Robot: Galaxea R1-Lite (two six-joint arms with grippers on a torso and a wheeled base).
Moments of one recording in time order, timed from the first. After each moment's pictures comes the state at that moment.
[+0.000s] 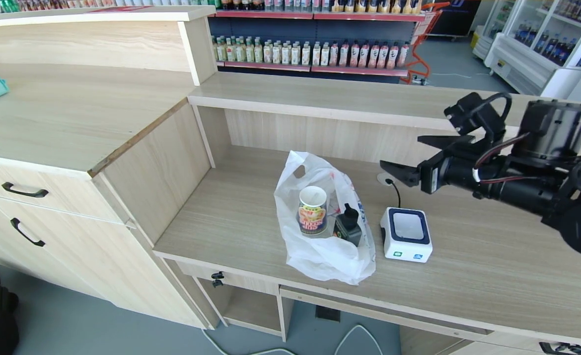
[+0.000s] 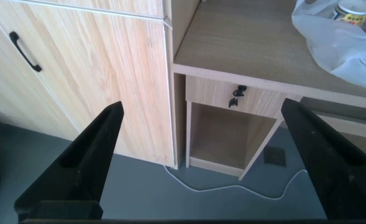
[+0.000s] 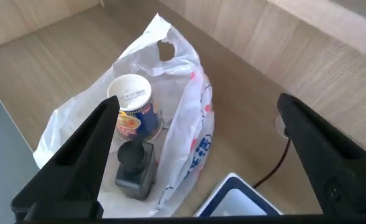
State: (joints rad) left arm 0.00 0.00 0.00 0.00 0.01 0.00; right arm 0.27 1.67 -0.92 -0.72 0.26 -0.32
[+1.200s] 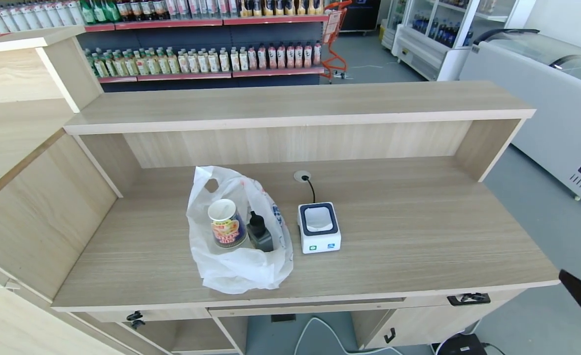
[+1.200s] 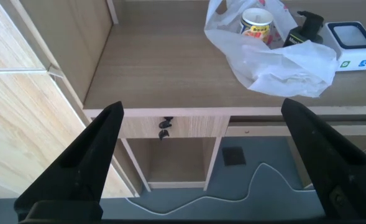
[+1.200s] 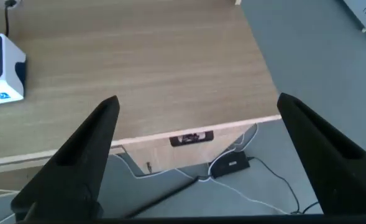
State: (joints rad) left arm 0.00 0.00 0.00 0.00 0.01 0.00; right arm -0.06 0.83 -0.11 -0.54 -0.12 -0.06
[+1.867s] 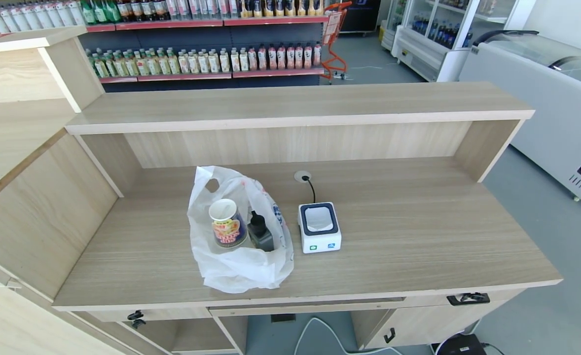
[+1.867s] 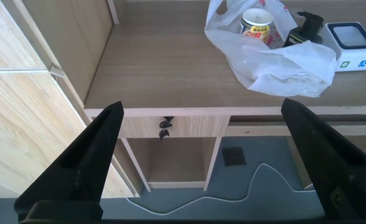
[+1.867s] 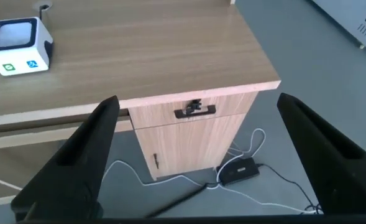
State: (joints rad) left arm 0.00 0.00 0.00 0.00 0.01 0.00; right arm -0.01 0.05 0.00 -0.07 -0.13 -0.06
